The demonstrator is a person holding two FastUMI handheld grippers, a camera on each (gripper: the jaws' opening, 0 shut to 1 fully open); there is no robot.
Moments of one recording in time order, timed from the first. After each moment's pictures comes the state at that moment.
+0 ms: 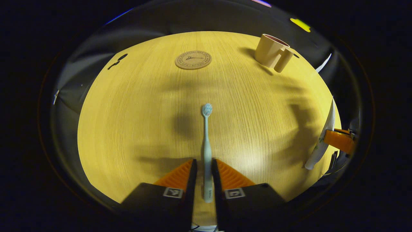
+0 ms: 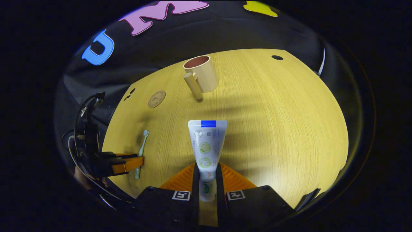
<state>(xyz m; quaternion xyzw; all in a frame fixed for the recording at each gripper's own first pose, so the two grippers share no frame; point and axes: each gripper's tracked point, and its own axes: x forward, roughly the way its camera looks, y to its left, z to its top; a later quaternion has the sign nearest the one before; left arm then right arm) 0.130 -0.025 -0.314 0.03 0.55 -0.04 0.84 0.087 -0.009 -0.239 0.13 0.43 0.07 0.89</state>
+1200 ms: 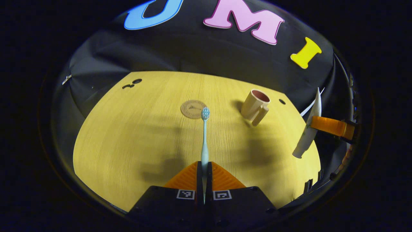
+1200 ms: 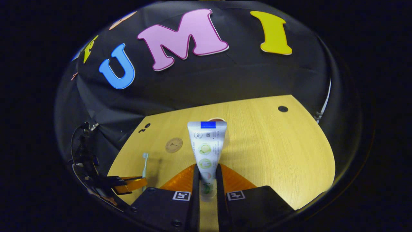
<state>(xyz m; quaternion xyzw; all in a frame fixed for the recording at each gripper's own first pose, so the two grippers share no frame) 0.152 -0.044 -0.198 -0.08 0.36 -0.05 0.93 0.166 -0.008 -0.082 0.10 0.23 0.10 0.96</state>
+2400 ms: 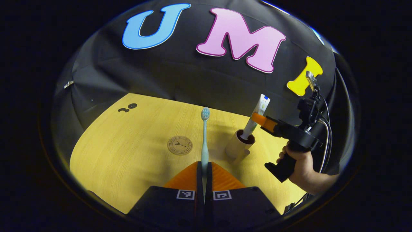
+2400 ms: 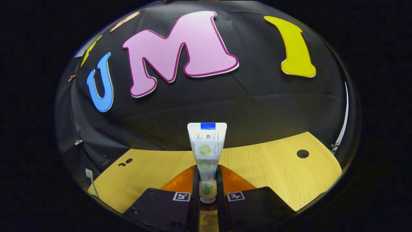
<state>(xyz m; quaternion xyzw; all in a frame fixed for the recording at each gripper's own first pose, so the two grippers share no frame) 0.212 -0.084 -0.125 -0.11 0.27 -0.03 0.96 0.375 -0.009 -0.088 0.08 0.10 0.07 0.99</state>
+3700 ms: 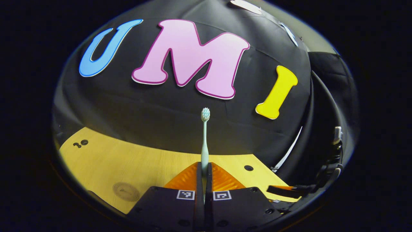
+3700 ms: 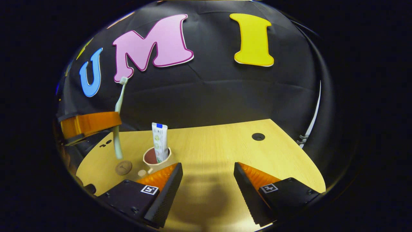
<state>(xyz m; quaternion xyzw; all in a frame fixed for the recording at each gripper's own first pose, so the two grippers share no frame) 0.361 -0.224 -0.065 -0.09 0.08 -0.16 0.98 0.271 -0.137 -0.133 0.05 0.15 -0.01 0.99</state>
